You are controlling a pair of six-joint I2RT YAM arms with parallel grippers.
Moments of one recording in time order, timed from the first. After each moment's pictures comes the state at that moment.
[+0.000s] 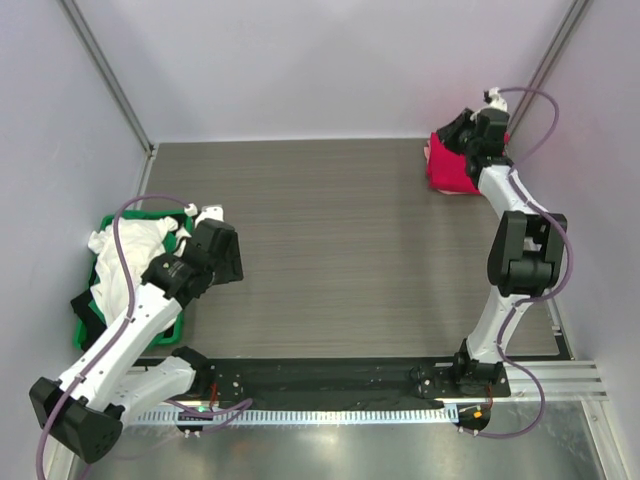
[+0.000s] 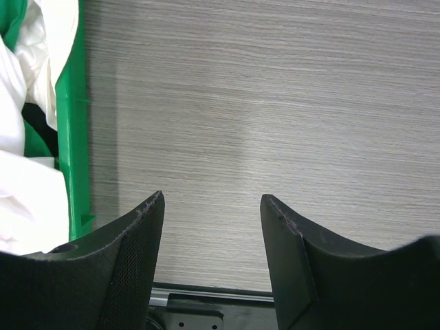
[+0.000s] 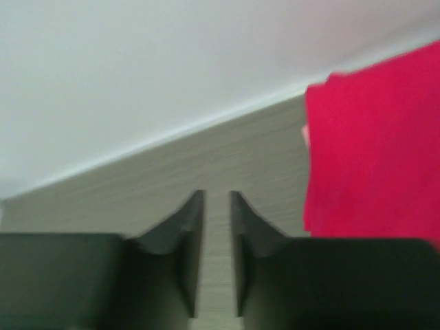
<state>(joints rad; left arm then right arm) -0.50 0.95 0.93 -0.90 -0.38 -0.50 -0.08 1.91 1.57 0.08 -0.12 0.47</state>
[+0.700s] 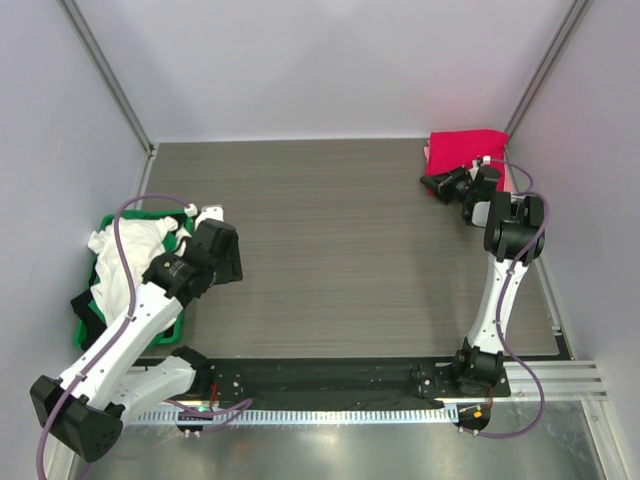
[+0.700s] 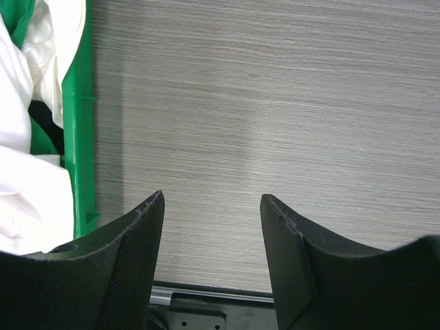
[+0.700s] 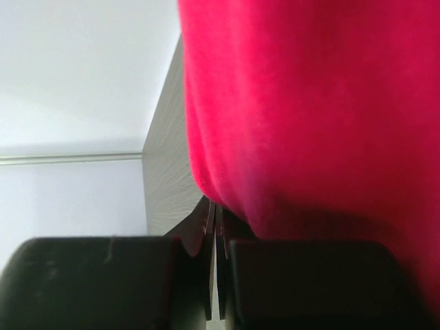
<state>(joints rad) -0.50 0.95 0.93 -0.91 -0.39 -0.50 -0.22 2.37 1.36 0.67 -0.70 1.06</state>
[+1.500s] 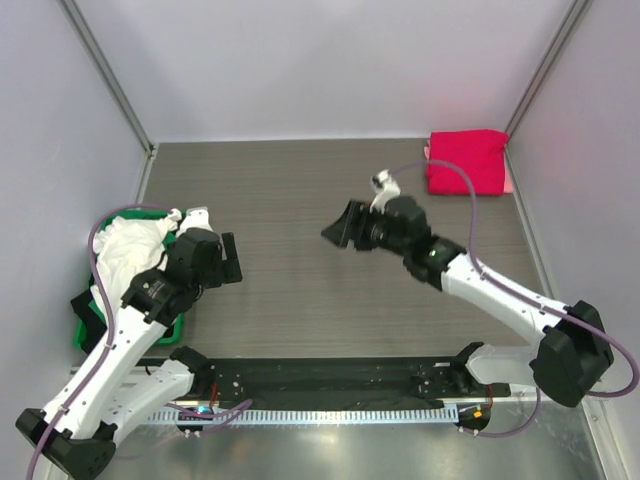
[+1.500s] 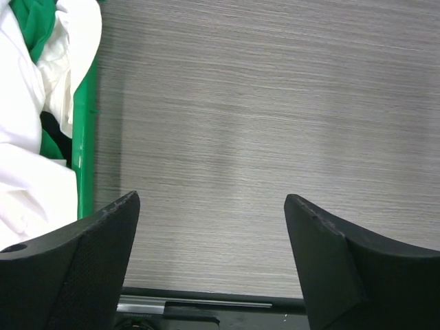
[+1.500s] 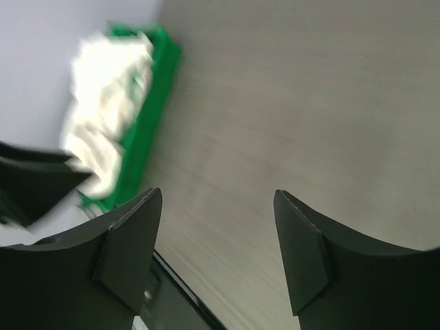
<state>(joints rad) -0.51 0.80 0.92 -0.91 -0.40 -0.50 0.62 1.26 0.95 0.00 -0.17 0.69</state>
